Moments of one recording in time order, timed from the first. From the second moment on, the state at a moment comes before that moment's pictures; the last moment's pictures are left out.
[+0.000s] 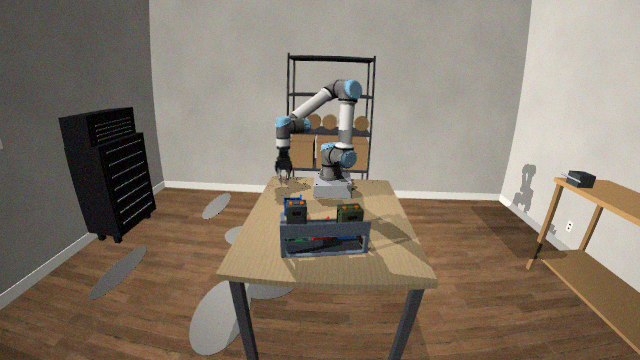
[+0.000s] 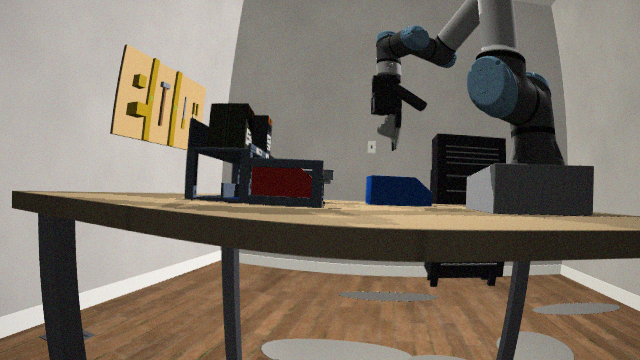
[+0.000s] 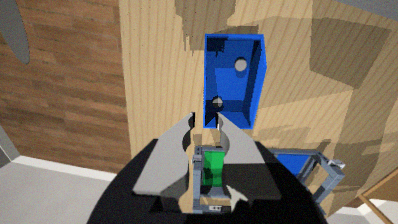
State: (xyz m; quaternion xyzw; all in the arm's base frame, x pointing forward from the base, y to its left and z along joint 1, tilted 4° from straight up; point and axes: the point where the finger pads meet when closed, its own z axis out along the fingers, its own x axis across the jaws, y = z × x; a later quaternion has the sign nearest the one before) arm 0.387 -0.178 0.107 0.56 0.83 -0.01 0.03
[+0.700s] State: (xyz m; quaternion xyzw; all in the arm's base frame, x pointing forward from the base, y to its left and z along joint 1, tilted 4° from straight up) arm 0.387 -0.178 0.095 0.56 0.83 -0.01 0.03
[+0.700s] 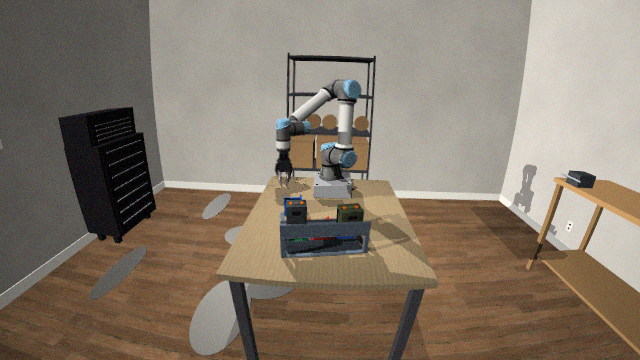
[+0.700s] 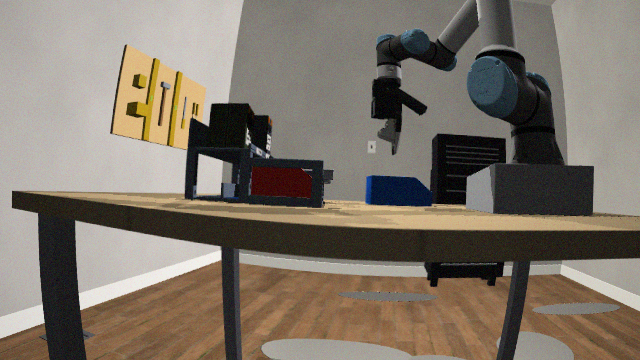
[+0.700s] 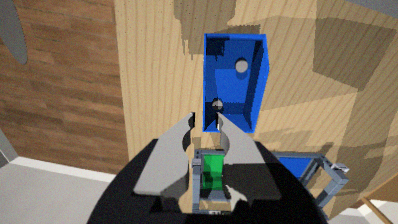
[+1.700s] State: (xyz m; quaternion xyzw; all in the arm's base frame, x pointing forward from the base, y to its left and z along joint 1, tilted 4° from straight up) arm 0.388 -0.181 0.047 0.56 0.83 -0.01 0.03
